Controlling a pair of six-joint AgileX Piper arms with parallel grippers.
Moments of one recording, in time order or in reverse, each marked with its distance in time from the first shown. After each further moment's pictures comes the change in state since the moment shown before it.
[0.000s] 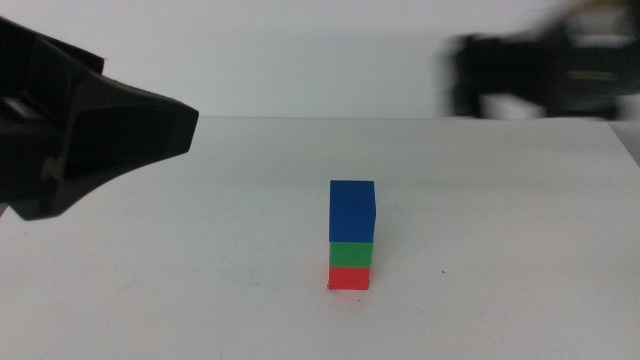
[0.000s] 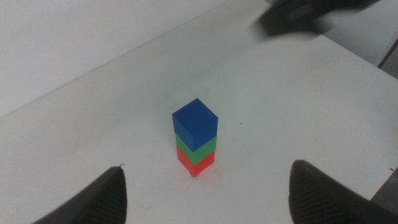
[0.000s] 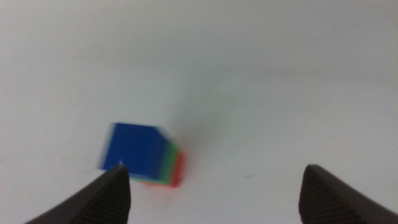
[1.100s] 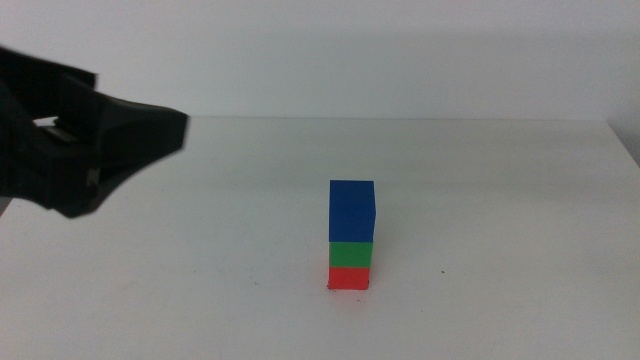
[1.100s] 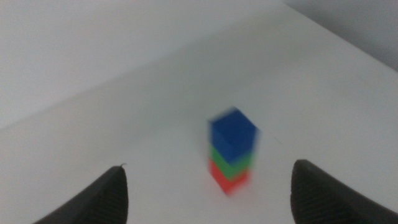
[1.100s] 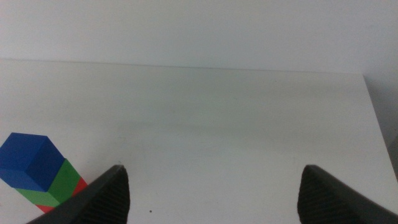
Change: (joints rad) left arm 0.130 -0.060 0.190 0.007 -0.193 0.002; right arm -0.635 -0.636 0.629 0.471 -0.440 -0.757
